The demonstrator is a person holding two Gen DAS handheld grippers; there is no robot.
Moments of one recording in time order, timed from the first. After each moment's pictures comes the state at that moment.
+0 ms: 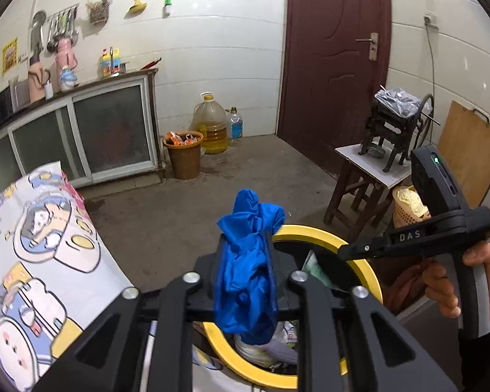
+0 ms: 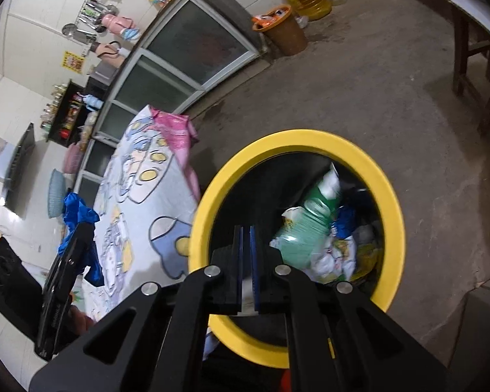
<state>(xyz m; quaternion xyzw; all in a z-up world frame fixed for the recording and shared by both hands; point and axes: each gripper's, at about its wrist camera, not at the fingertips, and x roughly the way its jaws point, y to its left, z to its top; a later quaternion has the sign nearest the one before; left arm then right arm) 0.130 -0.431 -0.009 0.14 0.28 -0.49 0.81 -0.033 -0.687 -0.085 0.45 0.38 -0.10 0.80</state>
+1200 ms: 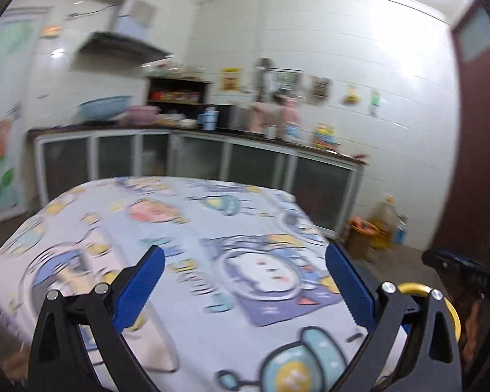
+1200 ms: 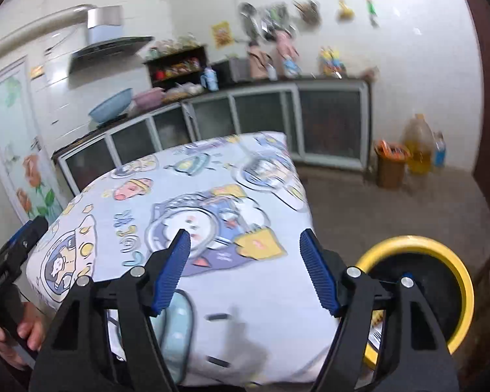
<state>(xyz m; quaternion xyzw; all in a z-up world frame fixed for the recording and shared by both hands) 0.051 -0.039 0.043 -0.06 0.15 -0.10 0.98 0.010 -0.361 0.042 0.09 0.23 0.00 0.97</state>
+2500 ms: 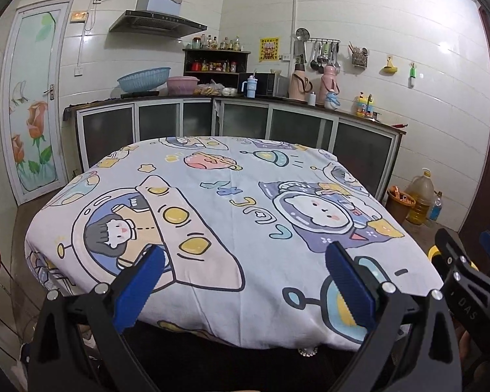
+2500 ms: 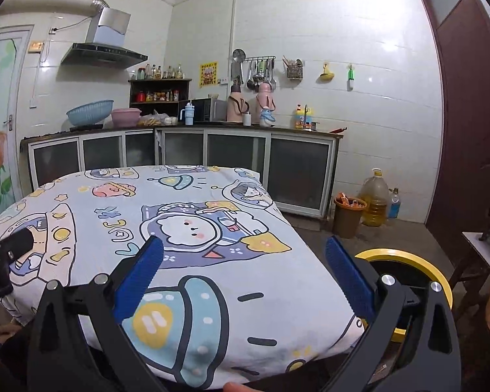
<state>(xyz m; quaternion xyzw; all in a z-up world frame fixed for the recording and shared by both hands) 0.001 -0.002 -0.005 -0.03 0.23 -0.02 0.97 -0.043 -0.239 -0.021 0.00 0.13 -0.12 0.98</state>
